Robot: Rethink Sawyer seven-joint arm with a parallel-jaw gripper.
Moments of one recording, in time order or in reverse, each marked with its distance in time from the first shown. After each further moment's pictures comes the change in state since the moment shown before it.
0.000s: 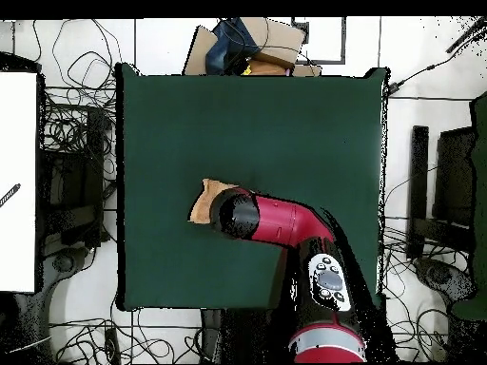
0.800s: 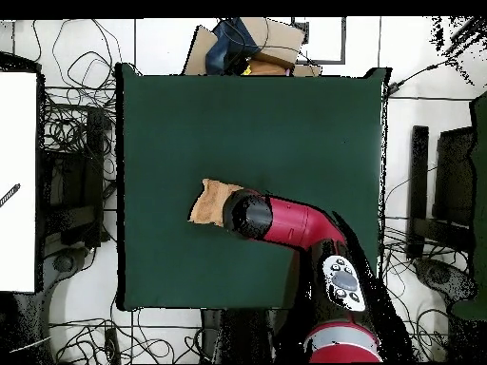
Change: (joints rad) arm -0.041 0.014 0.002 0.000 0.000 0.000 0.000
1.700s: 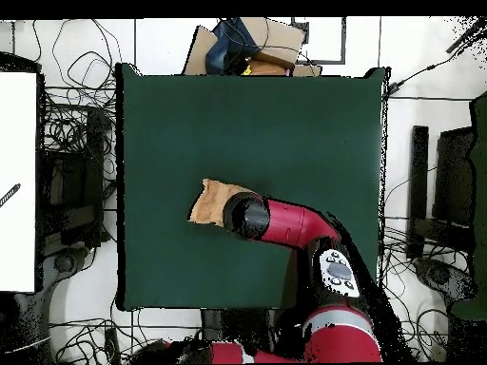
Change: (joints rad) arm 0.000 0.070 0.002 -0.010 -0.010 -0.027 0.000
